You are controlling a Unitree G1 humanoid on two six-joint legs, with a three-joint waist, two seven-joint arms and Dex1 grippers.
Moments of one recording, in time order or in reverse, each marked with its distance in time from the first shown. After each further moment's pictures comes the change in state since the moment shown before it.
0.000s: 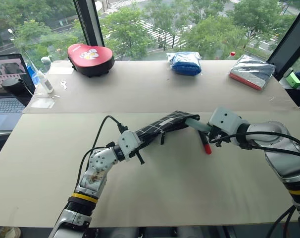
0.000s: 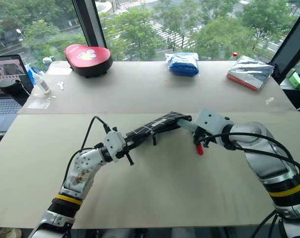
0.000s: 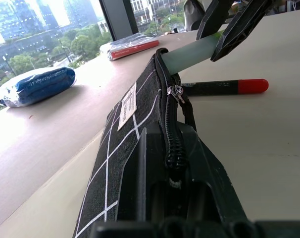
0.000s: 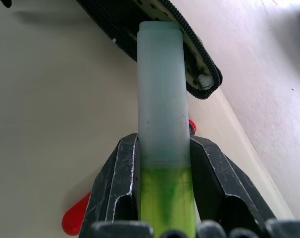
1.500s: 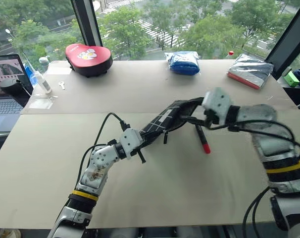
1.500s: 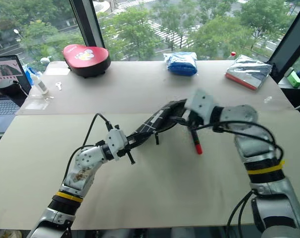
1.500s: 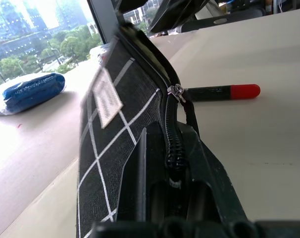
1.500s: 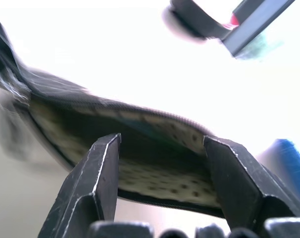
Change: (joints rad) left arm -0.025 0.007 -0.011 -0.023 -0.003 0.040 -0.022; right arm -0.140 0.094 -0.200 0.149 0.439 -0.052 0.288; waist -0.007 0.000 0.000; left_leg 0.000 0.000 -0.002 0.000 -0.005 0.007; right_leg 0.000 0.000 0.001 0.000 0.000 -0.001
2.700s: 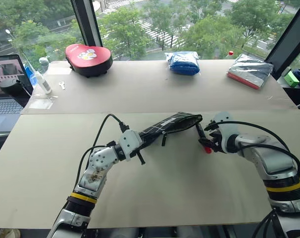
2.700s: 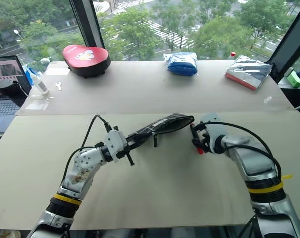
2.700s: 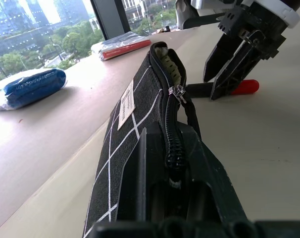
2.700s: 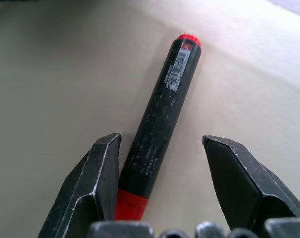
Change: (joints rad) left arm 0.027 0.007 -0.005 -0.039 0.001 0.026 0.023; right arm 0.153 0.161 0.074 -0.048 -0.217 0.515 -0.610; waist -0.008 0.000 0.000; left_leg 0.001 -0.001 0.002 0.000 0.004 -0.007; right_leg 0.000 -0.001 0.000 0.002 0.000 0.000
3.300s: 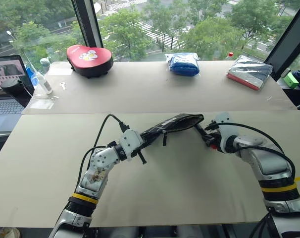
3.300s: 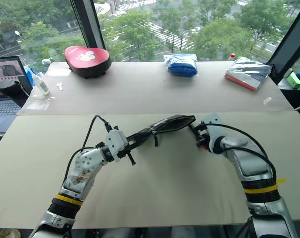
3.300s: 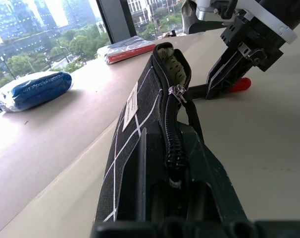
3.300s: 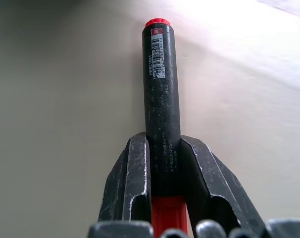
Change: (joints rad) left arm 0.001 -0.017 -0.001 0.000 0.001 -0.001 0.026; right arm -0.017 0.032 -0.048 0.137 -0.065 -0.135 -0.055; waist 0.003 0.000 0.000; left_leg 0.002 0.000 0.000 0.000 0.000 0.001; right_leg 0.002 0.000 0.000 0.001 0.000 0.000
